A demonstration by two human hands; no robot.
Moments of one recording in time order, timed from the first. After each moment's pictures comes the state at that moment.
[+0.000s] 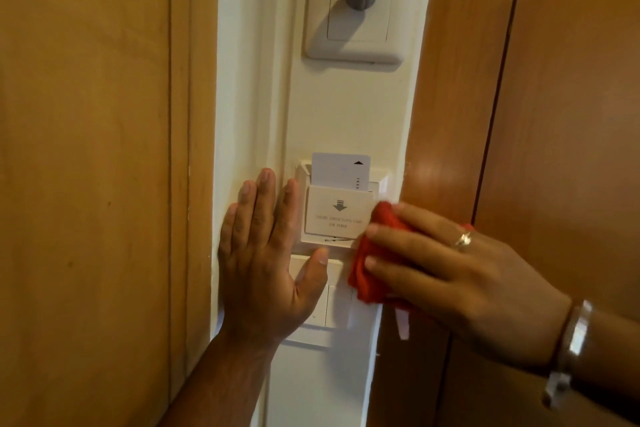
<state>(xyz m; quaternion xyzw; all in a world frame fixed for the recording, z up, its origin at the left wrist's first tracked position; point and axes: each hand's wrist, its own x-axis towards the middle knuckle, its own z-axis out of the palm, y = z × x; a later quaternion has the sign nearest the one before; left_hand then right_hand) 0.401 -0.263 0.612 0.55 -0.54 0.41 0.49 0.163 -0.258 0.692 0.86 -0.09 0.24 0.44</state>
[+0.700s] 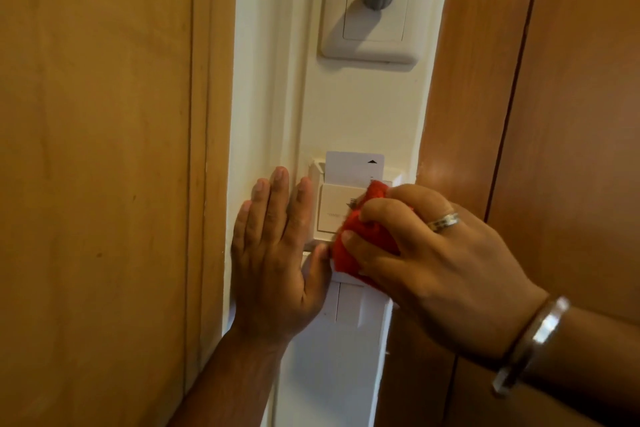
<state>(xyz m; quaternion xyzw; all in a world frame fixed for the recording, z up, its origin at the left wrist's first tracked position) 0.402 -0.261 0.612 0.54 -0.55 0.40 0.49 0.202 -0.234 0.698 0.81 -0.14 0.27 0.50</state>
